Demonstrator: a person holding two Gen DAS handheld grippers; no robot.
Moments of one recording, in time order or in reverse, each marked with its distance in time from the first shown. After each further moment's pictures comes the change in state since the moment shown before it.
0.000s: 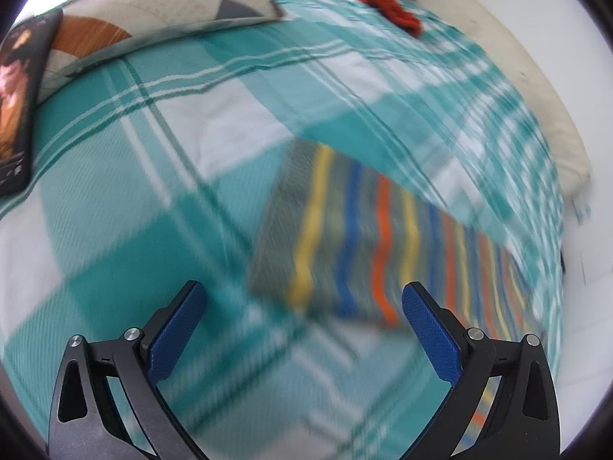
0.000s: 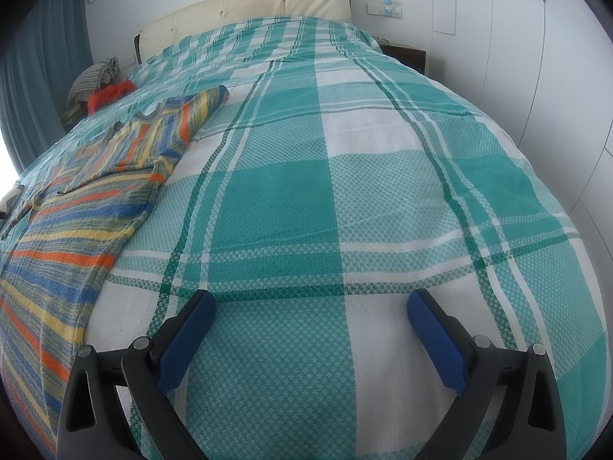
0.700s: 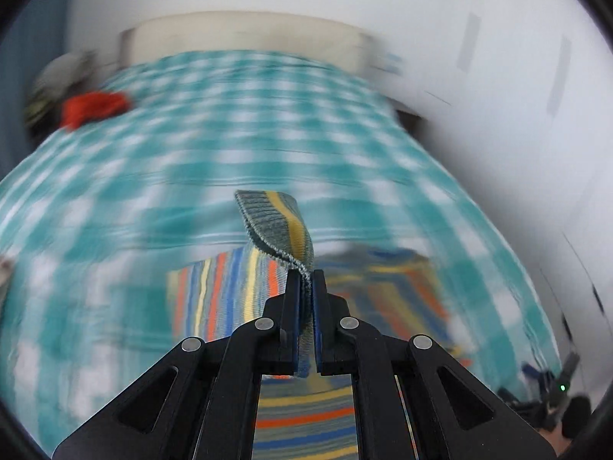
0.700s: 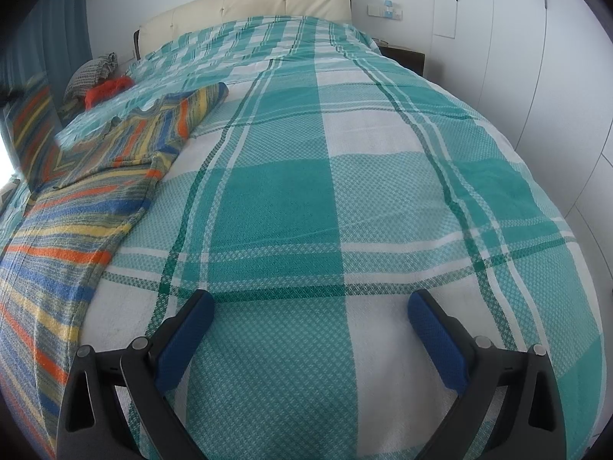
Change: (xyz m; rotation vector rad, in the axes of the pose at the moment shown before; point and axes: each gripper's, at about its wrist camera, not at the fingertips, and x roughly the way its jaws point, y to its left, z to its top) left arm -0.116 -0.328 -0.143 0.926 -0.079 -0.416; right arm 0.003 0.004 0.001 -0.016 0.000 -0.022
